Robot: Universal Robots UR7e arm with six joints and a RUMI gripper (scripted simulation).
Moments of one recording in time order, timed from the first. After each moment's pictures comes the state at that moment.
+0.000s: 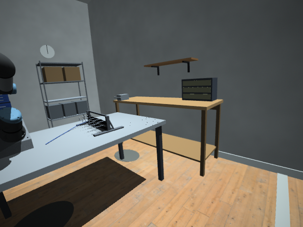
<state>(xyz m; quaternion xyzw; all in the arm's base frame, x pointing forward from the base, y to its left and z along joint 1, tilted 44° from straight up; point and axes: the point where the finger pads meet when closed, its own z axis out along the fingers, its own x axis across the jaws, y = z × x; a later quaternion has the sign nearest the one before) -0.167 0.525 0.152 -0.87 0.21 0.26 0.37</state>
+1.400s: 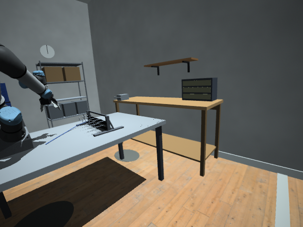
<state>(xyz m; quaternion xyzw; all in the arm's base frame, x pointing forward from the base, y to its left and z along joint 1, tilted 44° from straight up) 0.314 0.132 -0.002 -0.92 0.30 -0.16 -0.22</state>
